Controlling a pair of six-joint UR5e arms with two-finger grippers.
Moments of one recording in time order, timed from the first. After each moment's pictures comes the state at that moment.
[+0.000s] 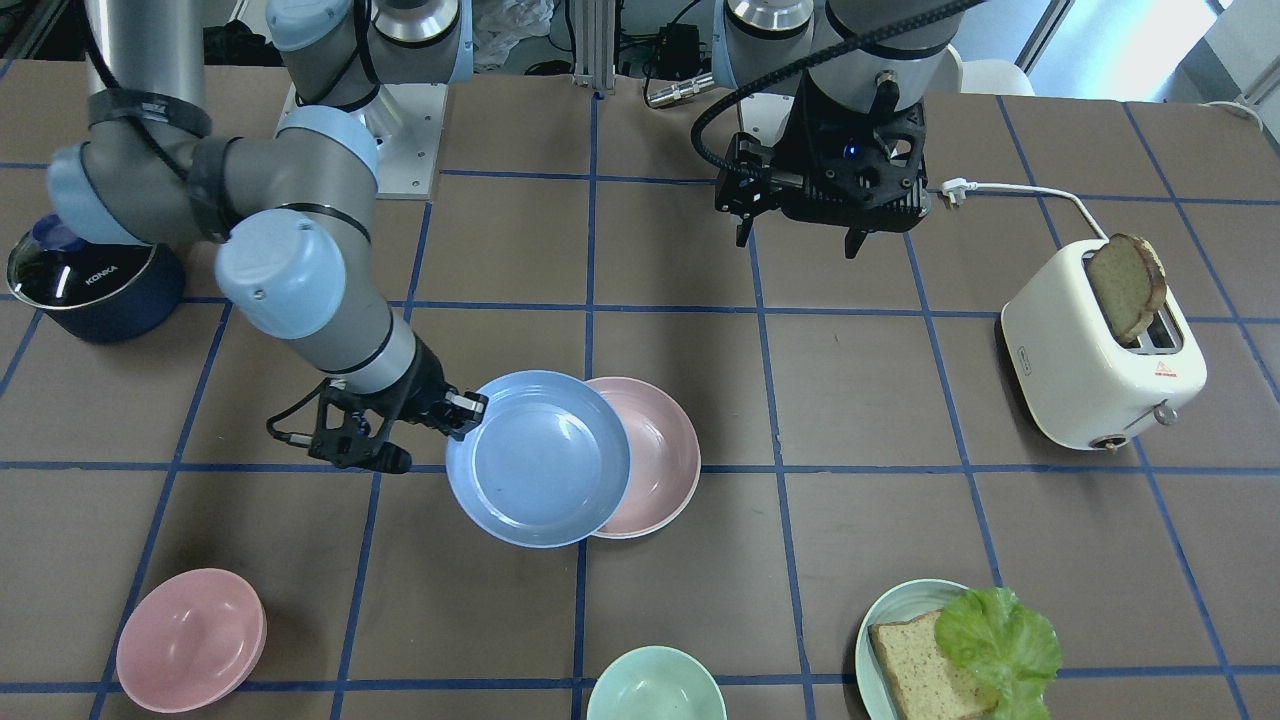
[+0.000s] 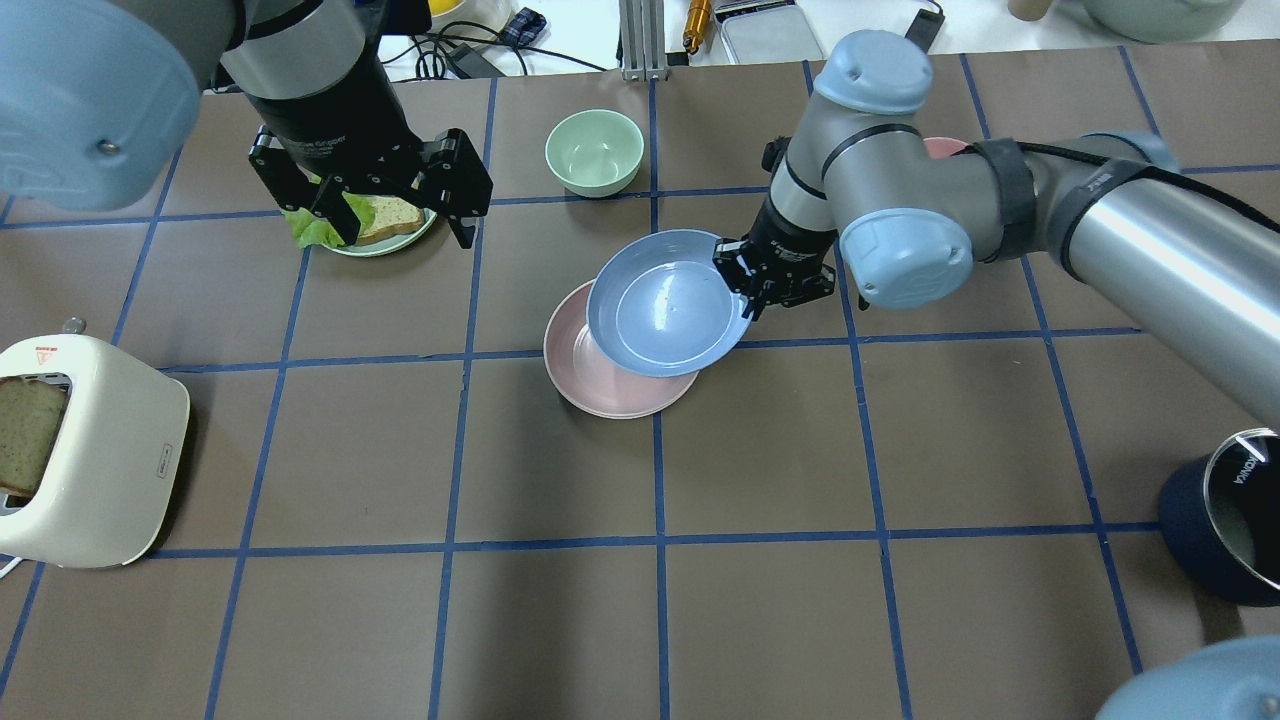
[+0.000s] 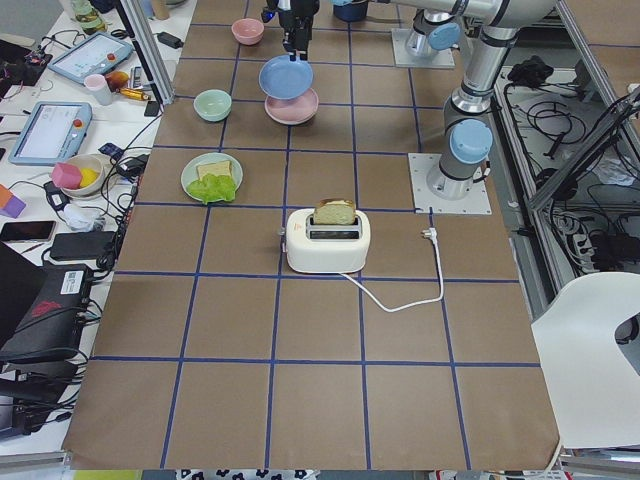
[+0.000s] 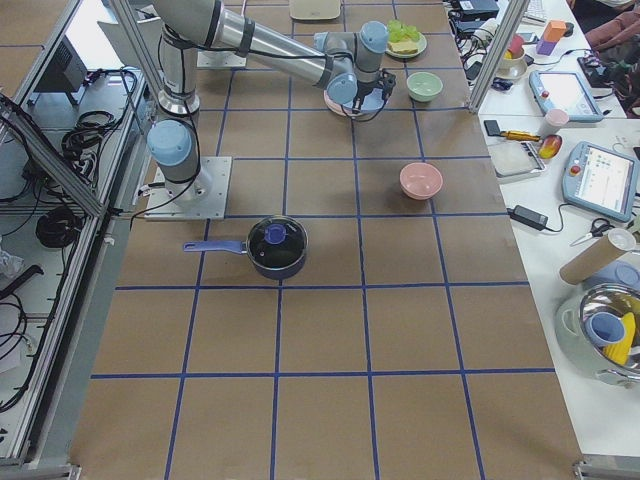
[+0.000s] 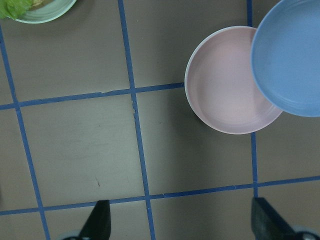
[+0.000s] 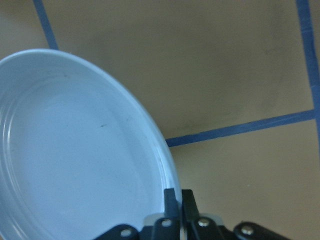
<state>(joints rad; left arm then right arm) -1.69 -1.61 -1.49 -1.59 1.57 -0.03 1.73 -1.24 1.74 -2.05 -1.37 0.40</state>
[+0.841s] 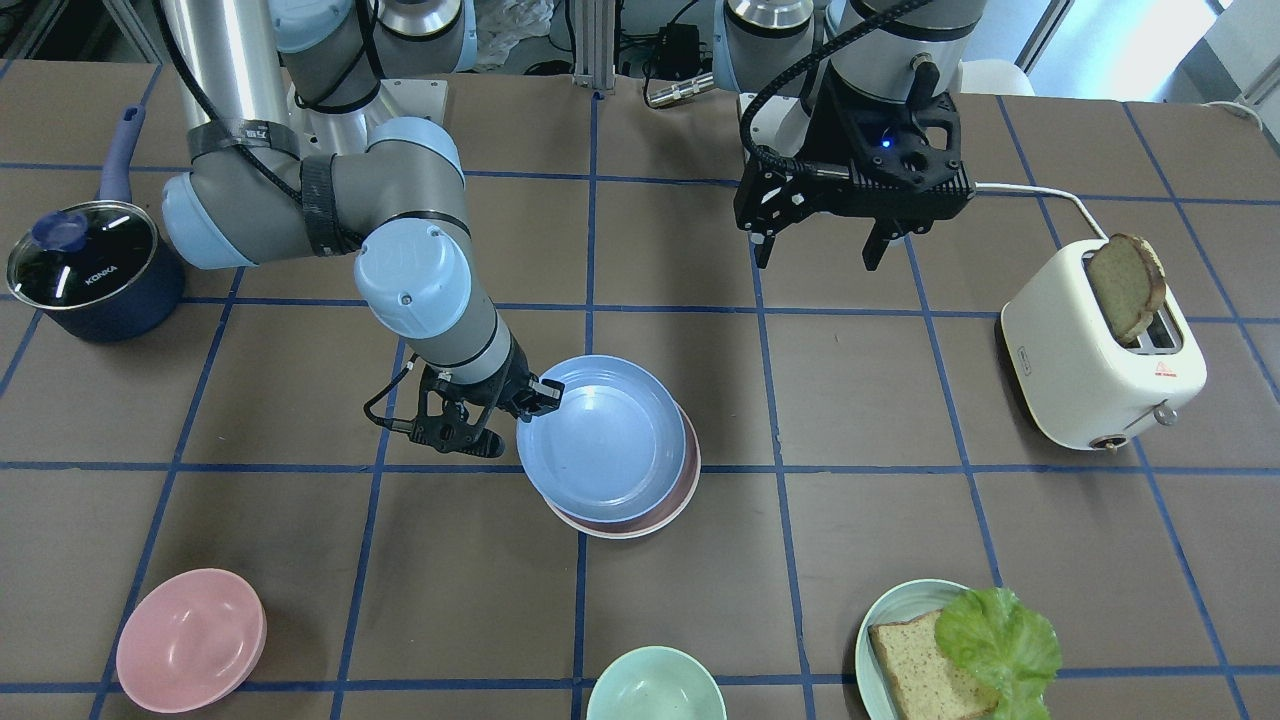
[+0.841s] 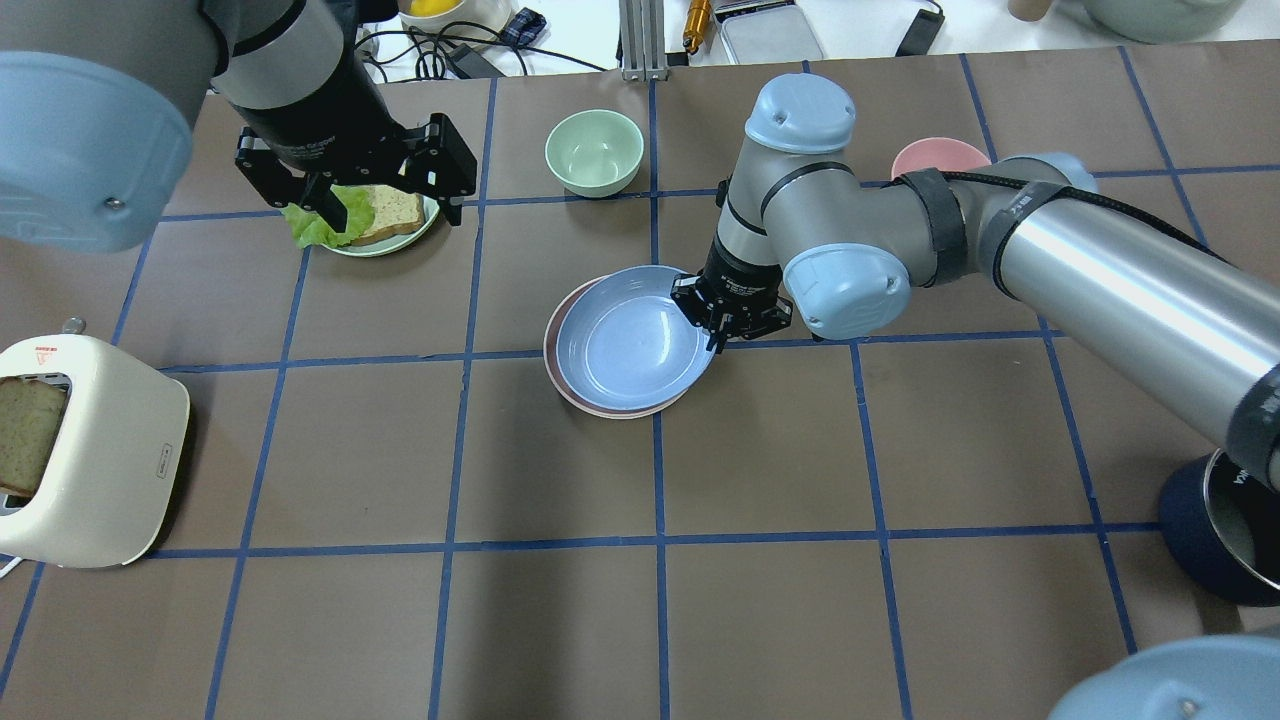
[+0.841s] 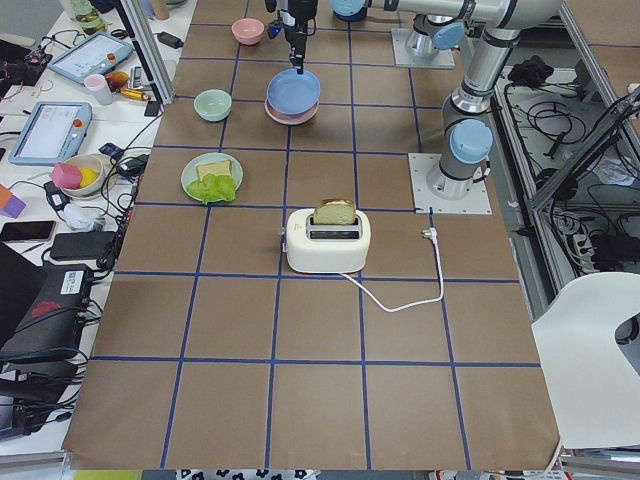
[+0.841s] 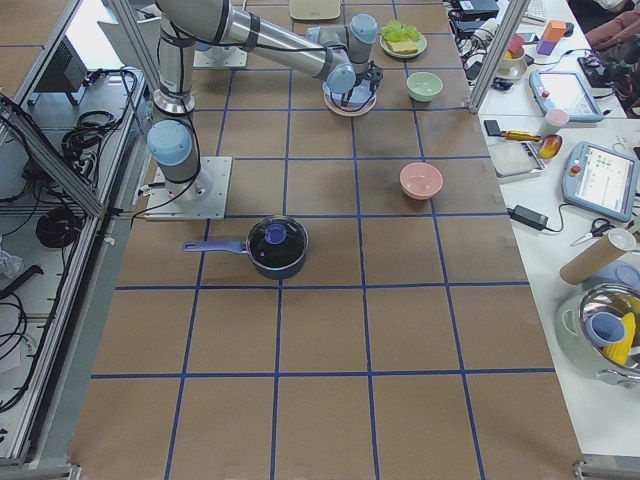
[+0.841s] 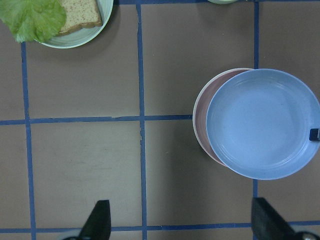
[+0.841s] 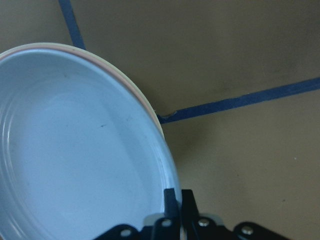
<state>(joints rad) -1.67 -1.58 -1.54 -1.50 1.57 -0.11 1.78 -1.20 1.75 -2.05 -1.38 0.46</state>
